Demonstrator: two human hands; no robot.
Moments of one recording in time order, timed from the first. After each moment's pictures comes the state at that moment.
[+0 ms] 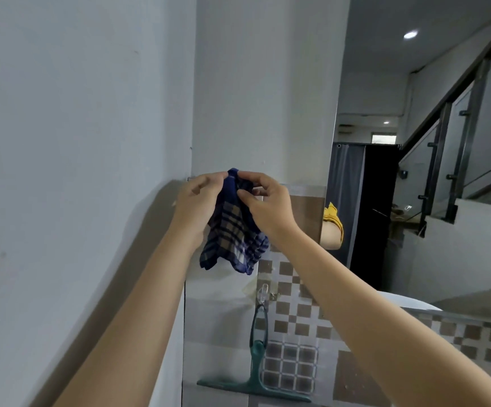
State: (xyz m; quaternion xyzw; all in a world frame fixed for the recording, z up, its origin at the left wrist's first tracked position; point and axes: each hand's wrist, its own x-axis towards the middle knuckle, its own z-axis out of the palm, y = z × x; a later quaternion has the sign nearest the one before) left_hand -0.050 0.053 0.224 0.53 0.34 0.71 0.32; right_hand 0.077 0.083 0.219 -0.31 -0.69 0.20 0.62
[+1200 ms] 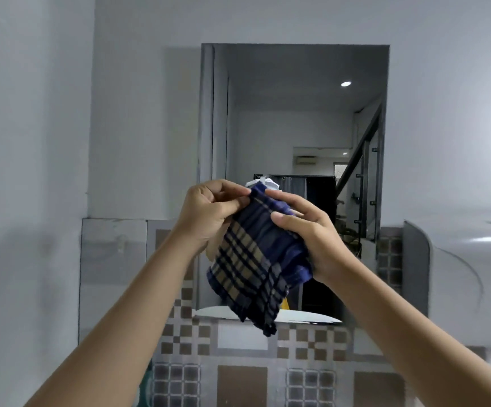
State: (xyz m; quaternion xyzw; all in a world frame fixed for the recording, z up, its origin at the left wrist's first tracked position) left_hand 0.187 -0.042 0.288 0.68 0.20 0.66 0.27; right_hand 0.363 -0.075 0.263 -0.19 -0.67 0.40 0.59
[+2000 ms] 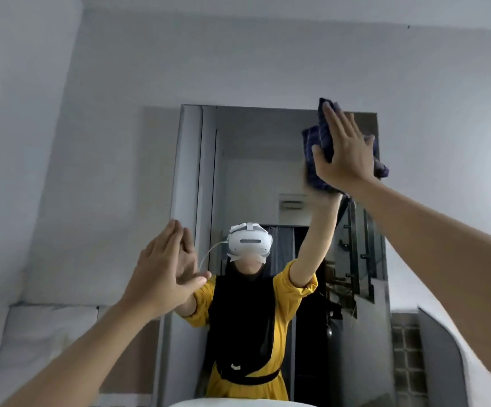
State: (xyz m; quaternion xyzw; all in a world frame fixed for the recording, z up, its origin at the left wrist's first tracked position) left_hand 0.150 0.068 0.317 0.72 0.45 0.47 -0.23; right_hand 0.467 0.050 0.502 -0.43 -0.59 -0.43 0.53
